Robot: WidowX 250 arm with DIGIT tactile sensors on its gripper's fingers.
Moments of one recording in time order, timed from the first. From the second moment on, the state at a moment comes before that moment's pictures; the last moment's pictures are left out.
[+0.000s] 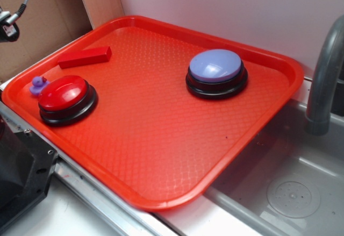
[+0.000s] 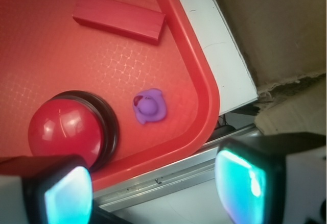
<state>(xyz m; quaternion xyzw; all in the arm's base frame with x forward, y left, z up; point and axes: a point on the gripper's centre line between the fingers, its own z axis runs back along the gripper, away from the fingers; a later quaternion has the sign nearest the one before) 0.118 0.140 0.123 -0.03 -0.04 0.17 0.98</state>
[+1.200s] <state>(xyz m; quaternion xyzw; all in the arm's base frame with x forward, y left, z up) 0.151 0.151 0.020 0.01 -0.01 0.18 0.98</state>
